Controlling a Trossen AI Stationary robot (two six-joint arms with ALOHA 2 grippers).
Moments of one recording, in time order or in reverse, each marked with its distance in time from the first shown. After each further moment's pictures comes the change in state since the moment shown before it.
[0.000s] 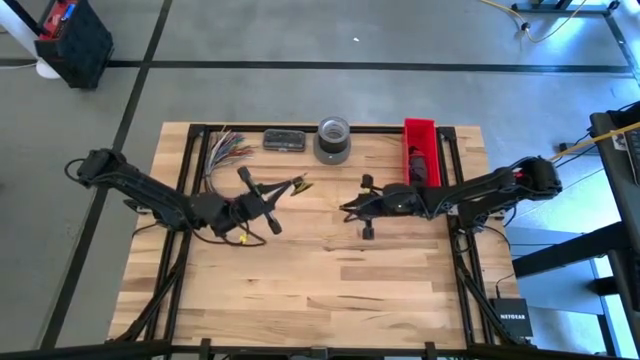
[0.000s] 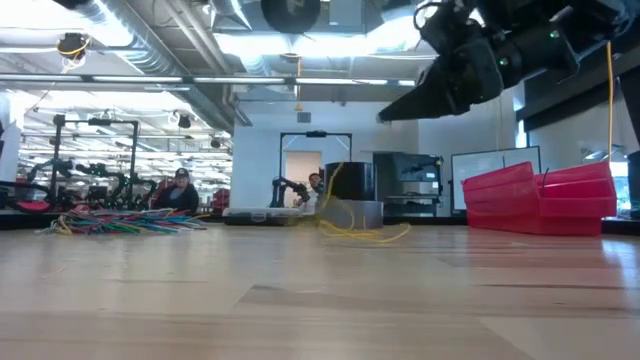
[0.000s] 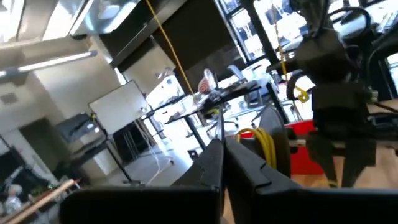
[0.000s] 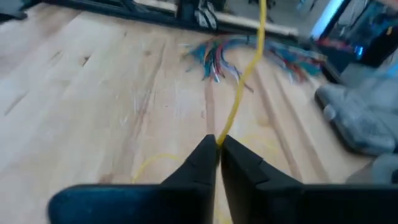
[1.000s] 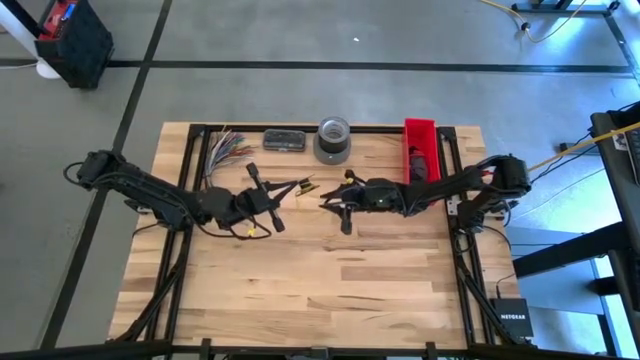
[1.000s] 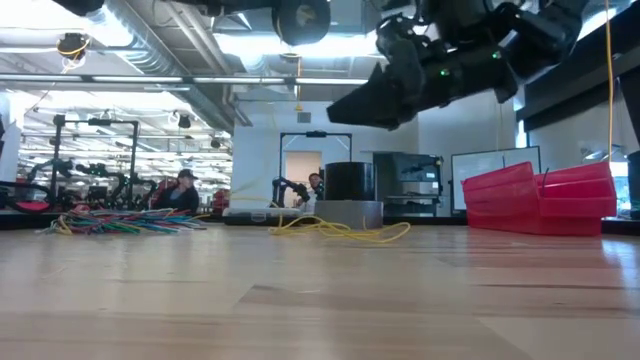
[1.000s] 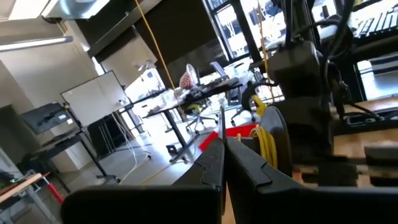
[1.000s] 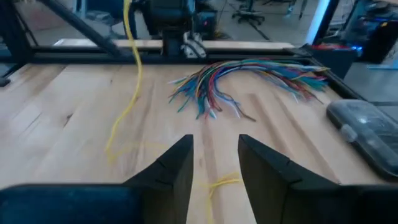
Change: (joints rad) left arm 0.078 0.000 0.000 -0.089 0.139 -0.152; right arm -0.065 0.264 0.139 0.242 -0.042 0.154
